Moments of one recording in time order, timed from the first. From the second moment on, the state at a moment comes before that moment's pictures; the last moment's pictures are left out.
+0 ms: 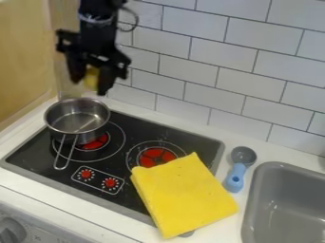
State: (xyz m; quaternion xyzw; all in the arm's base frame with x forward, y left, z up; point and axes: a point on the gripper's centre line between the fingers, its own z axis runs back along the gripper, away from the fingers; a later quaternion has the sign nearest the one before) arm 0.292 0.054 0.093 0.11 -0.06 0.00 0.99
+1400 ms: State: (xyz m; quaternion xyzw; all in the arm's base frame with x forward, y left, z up) arm 0.253 -0.070 0.033 0.09 0.00 -0.16 0.98
